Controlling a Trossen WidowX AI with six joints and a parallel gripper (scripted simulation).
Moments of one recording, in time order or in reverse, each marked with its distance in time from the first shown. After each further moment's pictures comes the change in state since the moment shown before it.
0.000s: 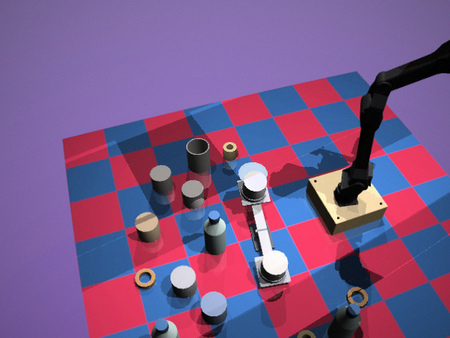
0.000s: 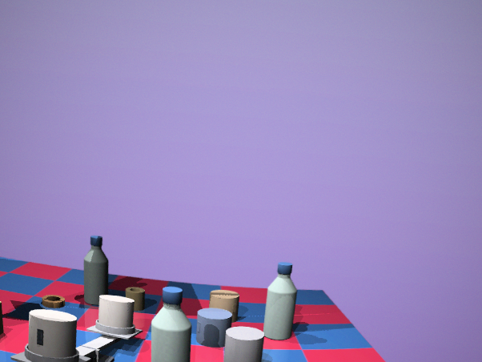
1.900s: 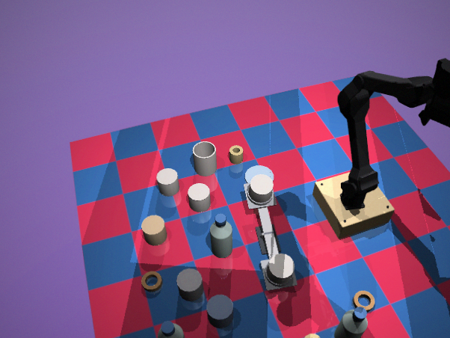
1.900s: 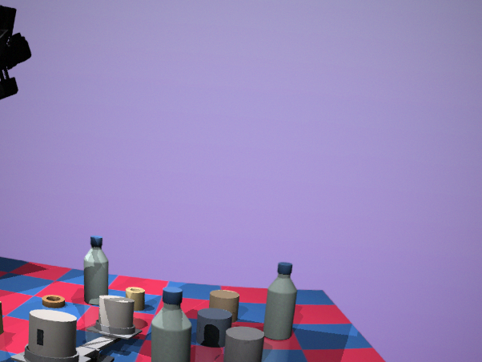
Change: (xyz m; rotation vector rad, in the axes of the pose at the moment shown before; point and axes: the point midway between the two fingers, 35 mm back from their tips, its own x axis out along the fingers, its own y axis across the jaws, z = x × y) arm -0.341 -0.098 0.032 -0.084 -1.312 -1.116
